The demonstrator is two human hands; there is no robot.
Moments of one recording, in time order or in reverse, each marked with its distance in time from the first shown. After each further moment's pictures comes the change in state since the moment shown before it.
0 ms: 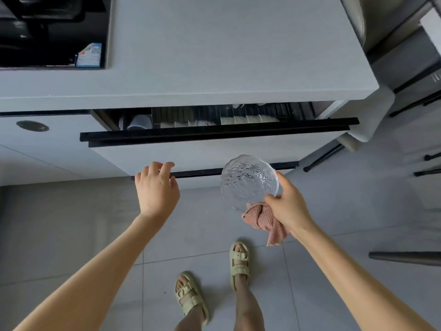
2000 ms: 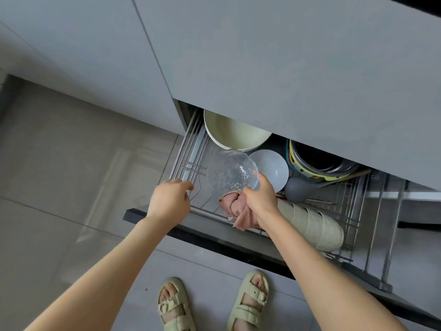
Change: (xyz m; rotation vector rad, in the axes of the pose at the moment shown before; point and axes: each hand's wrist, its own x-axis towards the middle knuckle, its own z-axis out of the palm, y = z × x) left_hand 0.013 -0.186 0.256 -0.058 -0.393 -0.333; right_hand 0.234 0.063 0.349 0.020 -0.354 0.036
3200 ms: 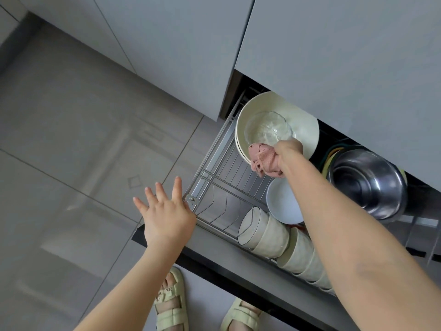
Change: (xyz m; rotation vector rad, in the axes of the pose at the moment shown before) left_hand -0.057 -0.062 0.044 0.066 -0.104 -0.480; right_hand 0.102 -0.057 0.061 -0.014 0.185 0.184
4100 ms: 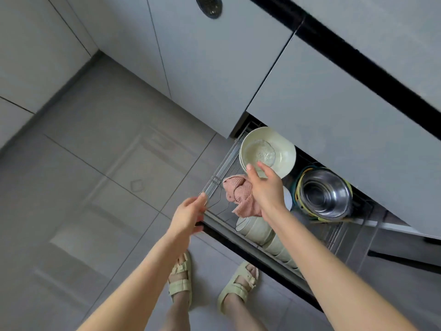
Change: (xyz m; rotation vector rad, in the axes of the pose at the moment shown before) left_hand -0.129 -0.037 -0.131 -1.375 -0.407 -0.295; right_hand -0.273 -0.021 -0.072 -0.063 -0.228 -0.354
